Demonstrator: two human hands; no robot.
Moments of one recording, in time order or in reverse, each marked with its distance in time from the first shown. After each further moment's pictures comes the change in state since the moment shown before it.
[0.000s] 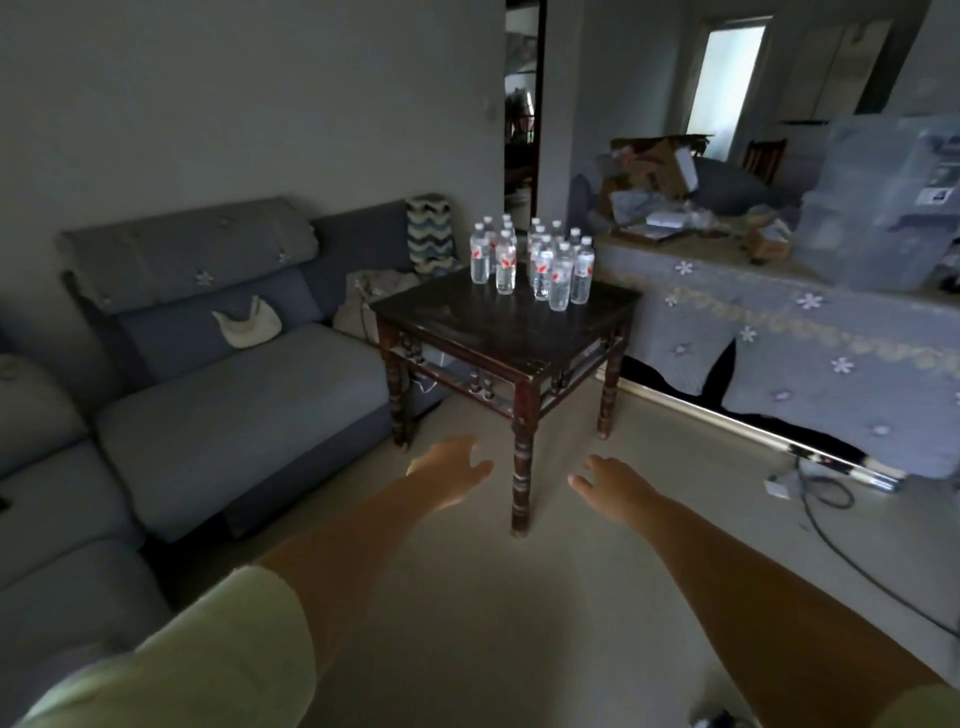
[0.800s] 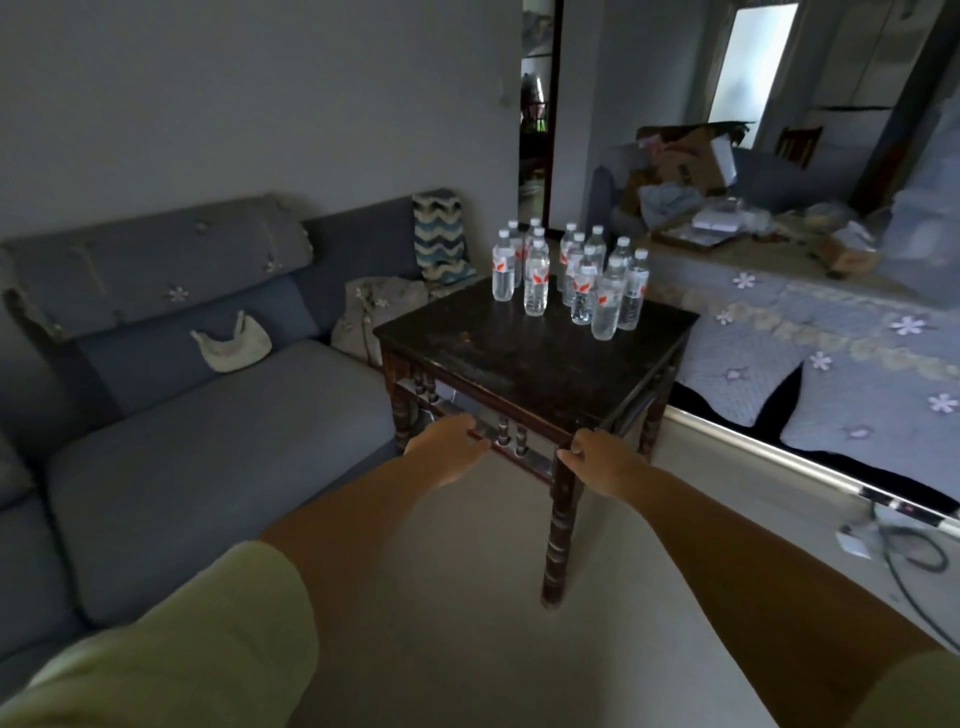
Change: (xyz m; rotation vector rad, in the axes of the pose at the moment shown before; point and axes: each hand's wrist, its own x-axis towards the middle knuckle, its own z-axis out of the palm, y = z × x) left_hand 0.276 -0.106 -0.069 -0.021 0.024 0.030; right_hand 0.278 -0.117 -0.039 -0.023 0.046 -0.097
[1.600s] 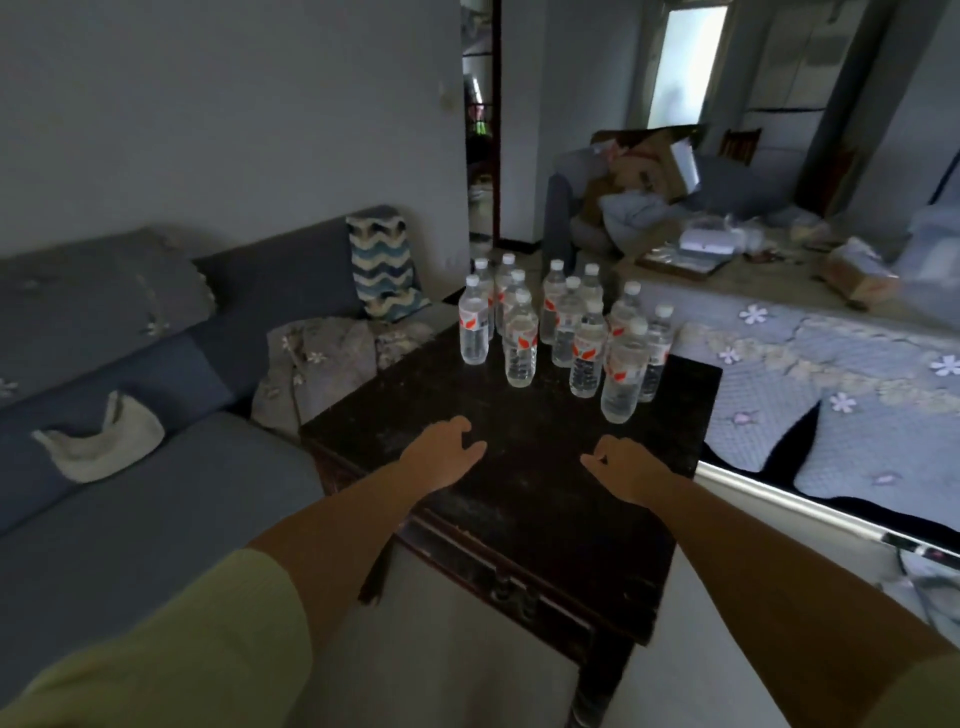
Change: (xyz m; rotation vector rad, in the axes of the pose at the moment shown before) left_hand 0.380 -0.049 -0.043 -0.035 -0.053 0.058; right_hand 0.338 0.029 -0.071 0.001 0.041 0.201
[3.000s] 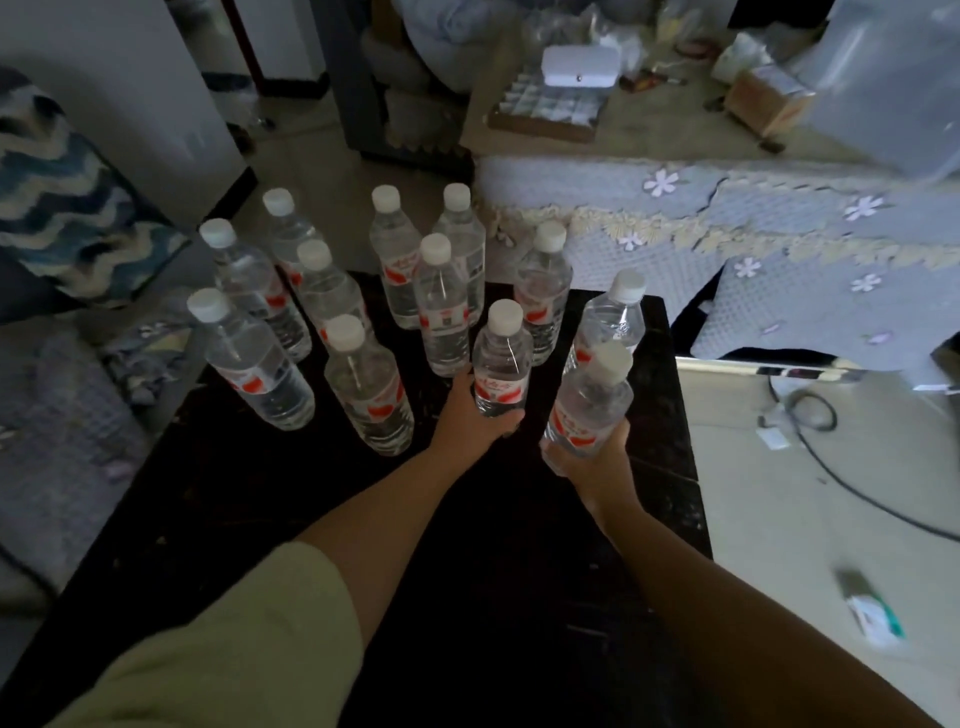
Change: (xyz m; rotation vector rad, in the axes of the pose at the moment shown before) left_hand 0.408 0.106 0.153 -0.800 -0.328 0.251; right_hand 0.295 0.092 0.049 1.122 0.507 0.537
